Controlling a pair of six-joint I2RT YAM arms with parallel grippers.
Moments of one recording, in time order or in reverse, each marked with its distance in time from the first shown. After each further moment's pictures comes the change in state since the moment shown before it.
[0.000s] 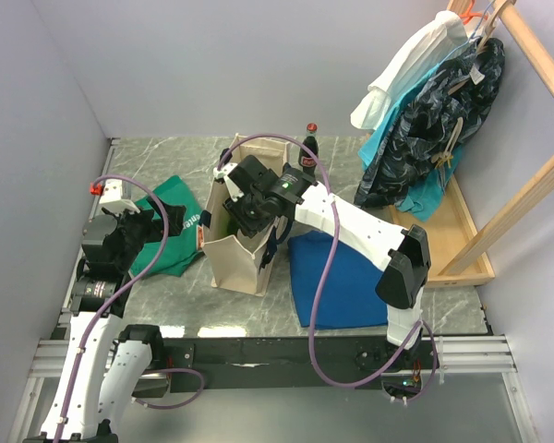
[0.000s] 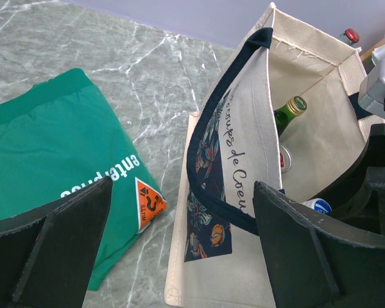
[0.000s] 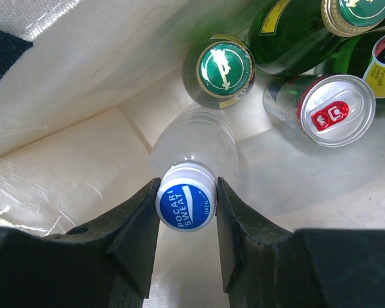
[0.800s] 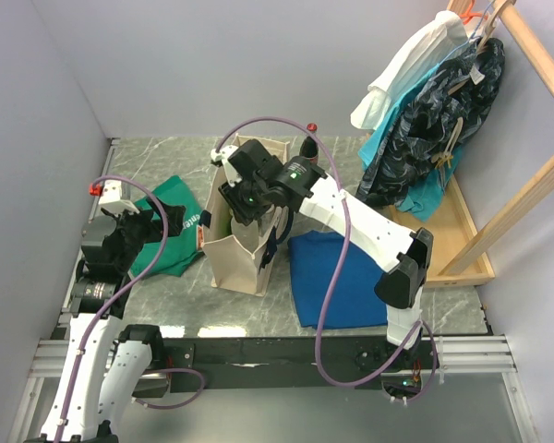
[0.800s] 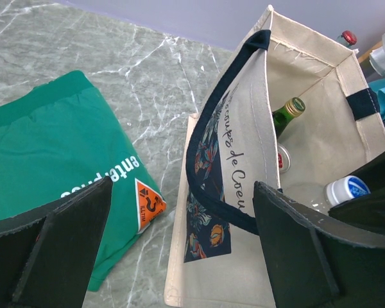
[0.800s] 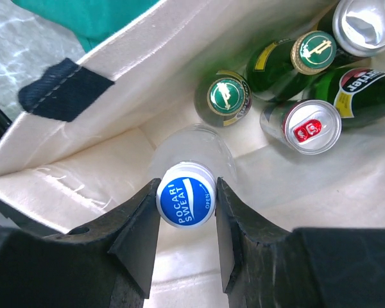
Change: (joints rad) left arm 0.000 -0.006 0.000 -0.001 0.000 0.000; right arm 0.000 0.004 0.174 -0.060 0.008 0.015
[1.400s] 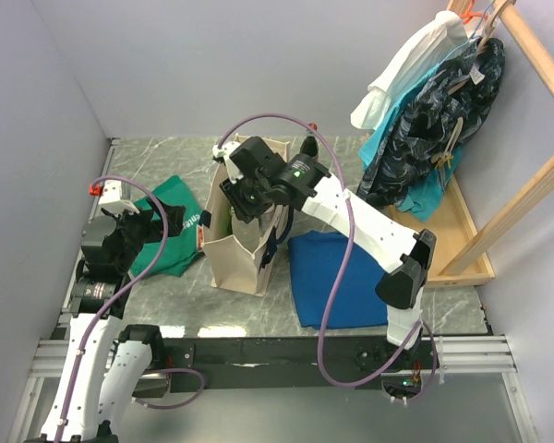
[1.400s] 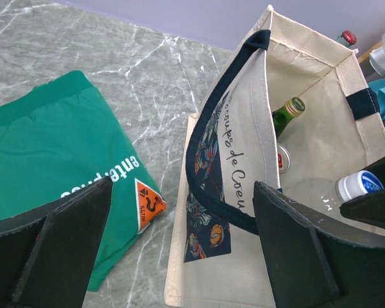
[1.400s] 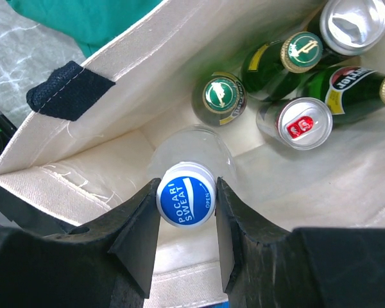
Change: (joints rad) left arm 0.000 -0.002 0.000 0.000 0.000 0.000; right arm 0.000 -0.006 0.035 -0.023 0.016 0.015
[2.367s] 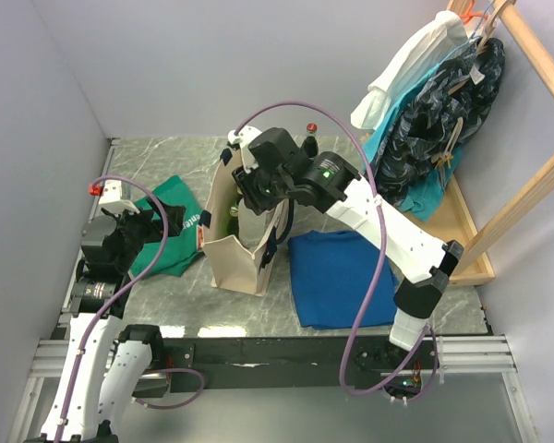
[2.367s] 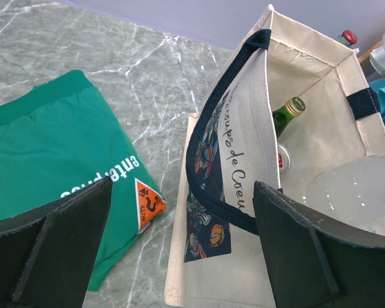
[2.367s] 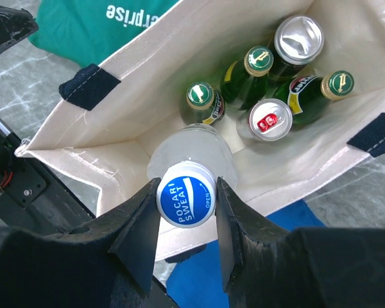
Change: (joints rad) left arm 0.000 0.002 0.000 0.000 0.000 0.000; right arm 0.000 -0.124 -0.008 0.006 0.066 0.000
